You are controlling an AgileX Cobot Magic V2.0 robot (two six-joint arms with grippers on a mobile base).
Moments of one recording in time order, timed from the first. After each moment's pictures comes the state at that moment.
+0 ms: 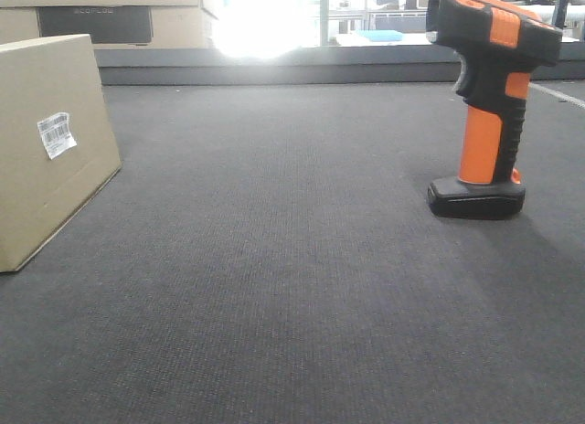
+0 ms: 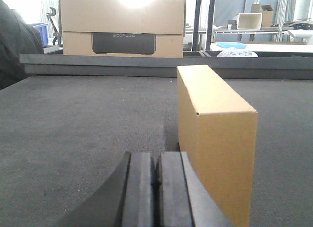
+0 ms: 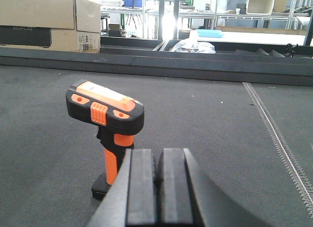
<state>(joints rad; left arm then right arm) 0.02 0.01 0.00 0.06 0.03 -0.03 -0.02 0.12 -0.31 0.29 0.31 -0.25</state>
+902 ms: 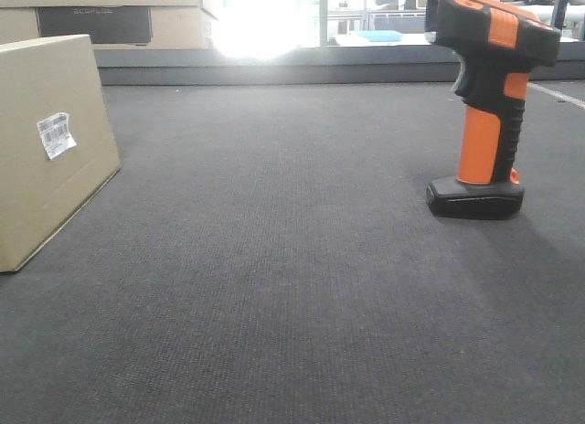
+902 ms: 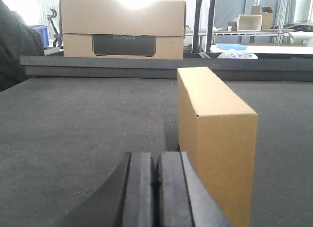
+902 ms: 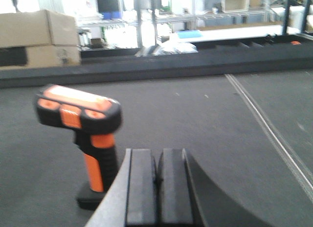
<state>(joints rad) 0.03 0.01 0.00 0.06 0.03 -0.03 -0.08 0.12 -0.18 0.13 0.15 0.01</state>
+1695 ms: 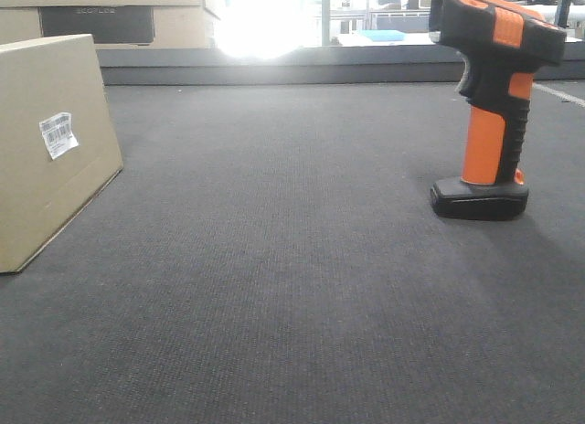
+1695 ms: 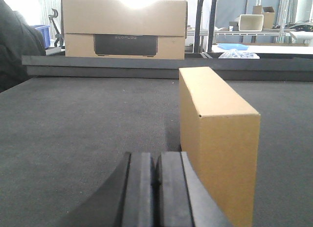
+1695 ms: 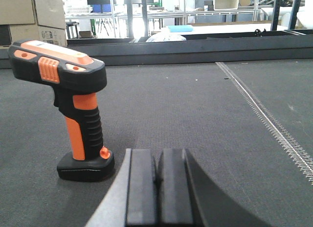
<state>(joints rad) 0.03 0.01 0.00 0.06 0.02 -0.03 -0.09 0.00 0.00 0.14 0.10 -0.03</state>
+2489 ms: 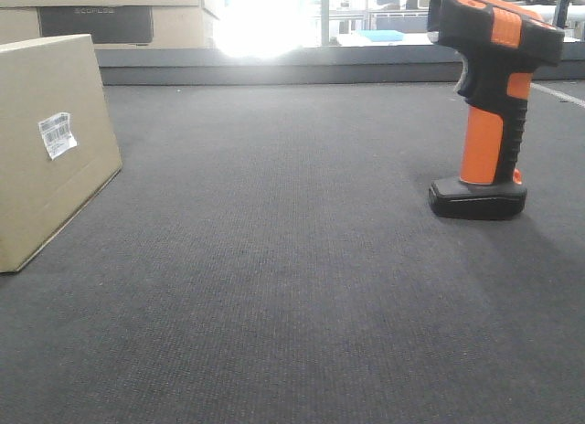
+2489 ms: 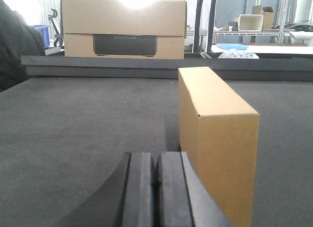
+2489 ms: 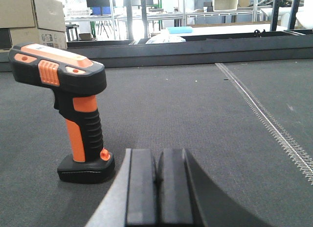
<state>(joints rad) 0.03 0.01 0.00 0.06 0.02 -0.03 -0.09 0.00 0.00 0.14 0.09 -0.04</state>
